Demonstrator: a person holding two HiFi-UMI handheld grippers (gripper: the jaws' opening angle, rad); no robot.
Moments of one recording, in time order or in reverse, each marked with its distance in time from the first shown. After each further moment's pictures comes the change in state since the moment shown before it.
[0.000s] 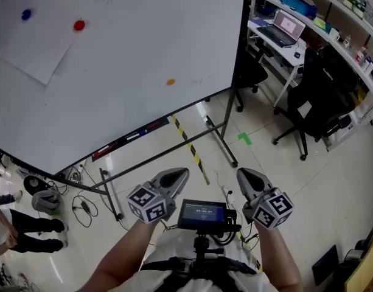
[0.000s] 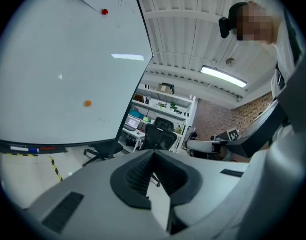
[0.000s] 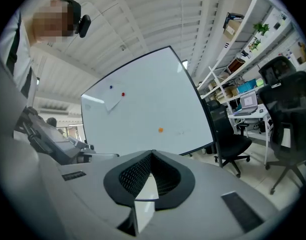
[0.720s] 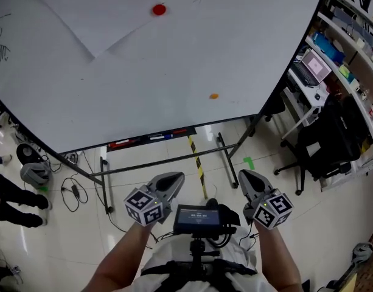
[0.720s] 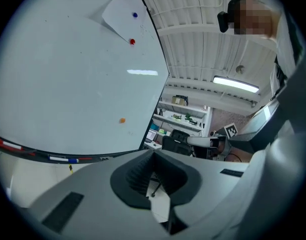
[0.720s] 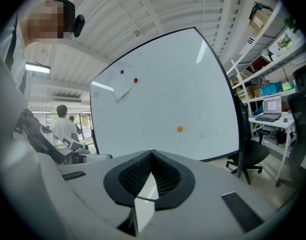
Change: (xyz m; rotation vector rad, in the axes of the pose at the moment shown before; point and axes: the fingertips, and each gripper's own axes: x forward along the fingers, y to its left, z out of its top) left arm -0.100 0.091 0.021 -0.033 -0.145 0.172; right arm 0.118 0.066 0.012 -0.124 0.104 0.139
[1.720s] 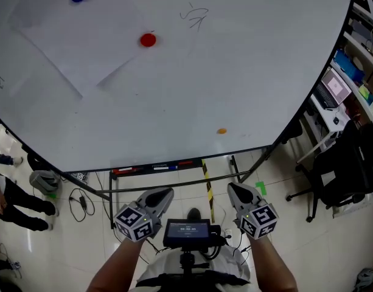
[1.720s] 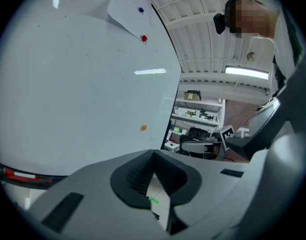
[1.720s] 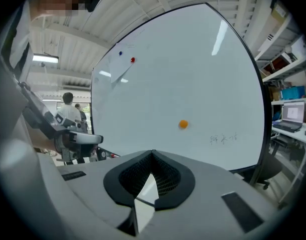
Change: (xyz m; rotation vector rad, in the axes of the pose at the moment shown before) left arm 0.036 0.088 0.038 0.060 0.010 0.168; right arm 0.130 -0.064 -0.012 -0.123 0.083 0.106
